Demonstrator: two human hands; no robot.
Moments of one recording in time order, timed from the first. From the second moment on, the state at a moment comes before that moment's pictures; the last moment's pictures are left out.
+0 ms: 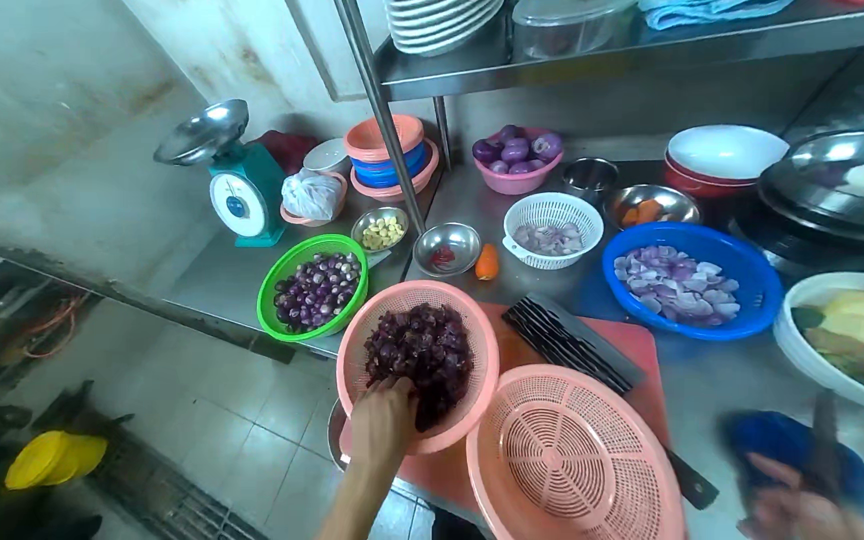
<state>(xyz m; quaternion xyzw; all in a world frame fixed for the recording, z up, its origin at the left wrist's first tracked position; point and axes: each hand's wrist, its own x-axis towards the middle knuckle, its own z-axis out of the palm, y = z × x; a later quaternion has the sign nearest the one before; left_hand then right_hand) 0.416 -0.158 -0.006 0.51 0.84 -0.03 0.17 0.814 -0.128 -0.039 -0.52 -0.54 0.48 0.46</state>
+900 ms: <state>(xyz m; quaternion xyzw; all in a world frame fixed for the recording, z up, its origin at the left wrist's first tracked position) 0.424 -0.166 0.020 0.54 0.79 0.26 0.15 0.763 -0.154 0.009 -0.46 -0.48 0.65 0.38</state>
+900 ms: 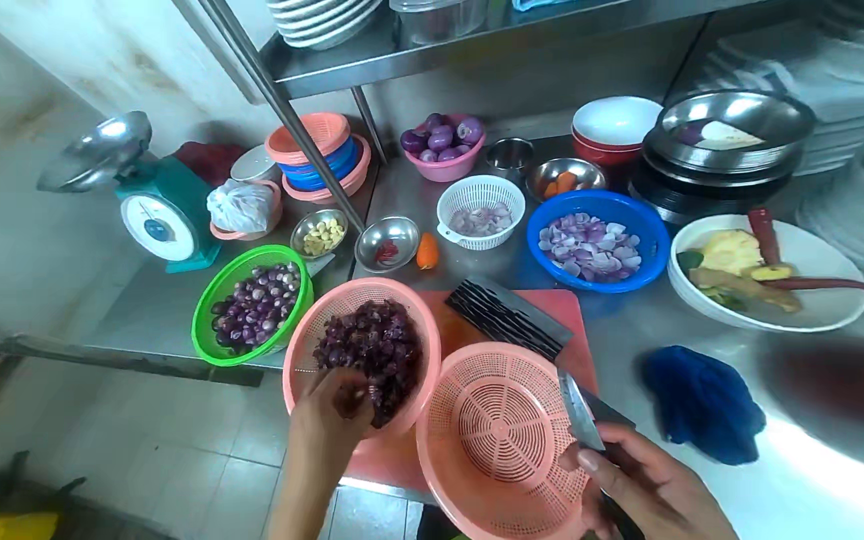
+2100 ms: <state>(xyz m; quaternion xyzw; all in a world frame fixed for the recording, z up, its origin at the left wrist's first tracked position) 0.537 -0.200 -0.003 0.42 0.39 0.62 0.54 0.743 -0.173 0.036 -0.32 -0.47 0.76 0.31</state>
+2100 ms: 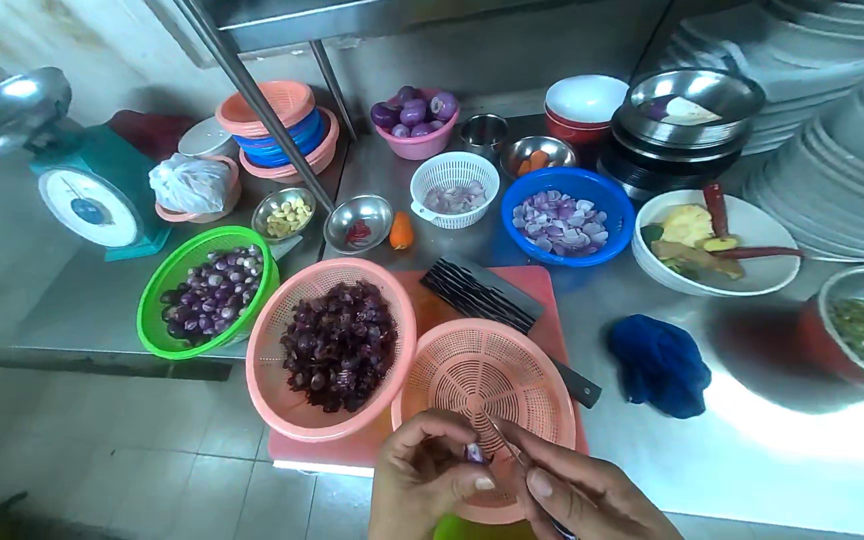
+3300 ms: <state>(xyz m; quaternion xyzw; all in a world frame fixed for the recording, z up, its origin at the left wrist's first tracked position) 0.548 -0.204 0.002 0.31 0.36 0.65 0.59 0.747 -0.167 0.039 -0.27 -0.38 0.84 0.27</state>
